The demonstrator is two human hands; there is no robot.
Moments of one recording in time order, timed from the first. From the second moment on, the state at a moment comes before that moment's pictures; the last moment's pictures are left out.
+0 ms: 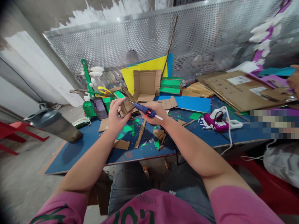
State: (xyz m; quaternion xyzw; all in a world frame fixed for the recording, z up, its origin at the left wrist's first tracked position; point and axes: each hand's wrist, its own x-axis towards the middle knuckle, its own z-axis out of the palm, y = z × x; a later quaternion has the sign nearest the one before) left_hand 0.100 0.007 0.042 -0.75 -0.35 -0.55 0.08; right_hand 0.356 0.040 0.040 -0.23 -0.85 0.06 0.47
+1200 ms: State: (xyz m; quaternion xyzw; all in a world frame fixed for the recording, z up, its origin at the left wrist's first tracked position) left_hand 0.100 0.006 0.043 -0.76 -0.38 -0.53 0.09; right_hand 0.356 0.037 0.042 -0.20 -0.86 0.07 0.47
